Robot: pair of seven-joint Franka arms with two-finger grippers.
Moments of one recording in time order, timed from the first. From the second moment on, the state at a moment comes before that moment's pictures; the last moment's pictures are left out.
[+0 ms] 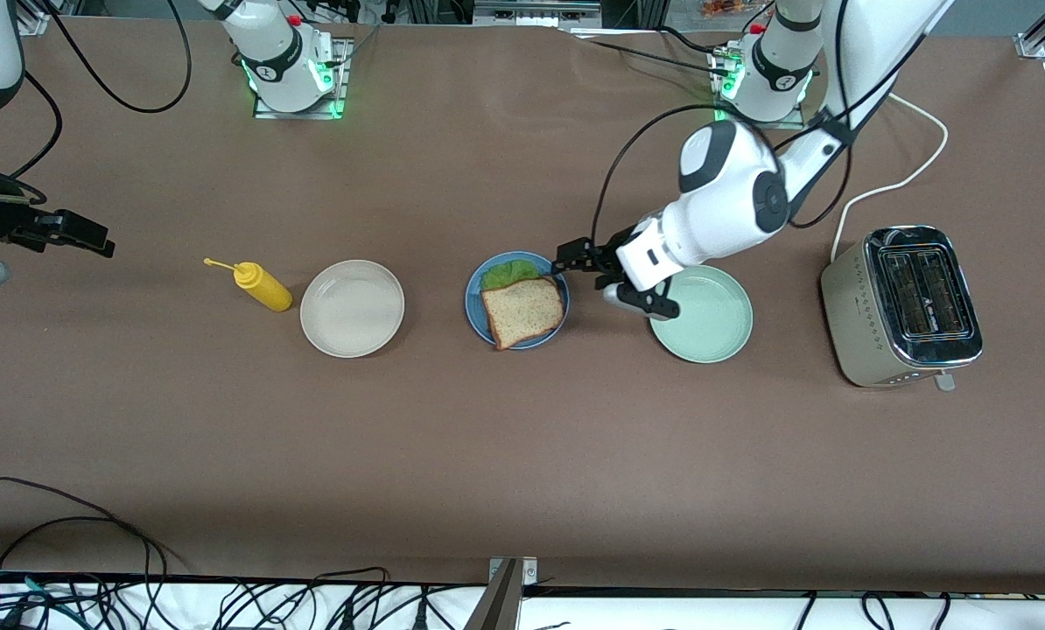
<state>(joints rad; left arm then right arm) 0.23 0.44 -0.84 -1.97 -0.40 2.51 -0.16 -0.08 0.07 -0.02 -1.70 -0.01 1.71 -0.03</state>
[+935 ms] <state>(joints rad) 0.15 -0.04 -0.39 -1.91 0.00 1.87 -0.26 -0.10 -0.16 -0.04 -1.80 -0.02 1.70 -0.11</state>
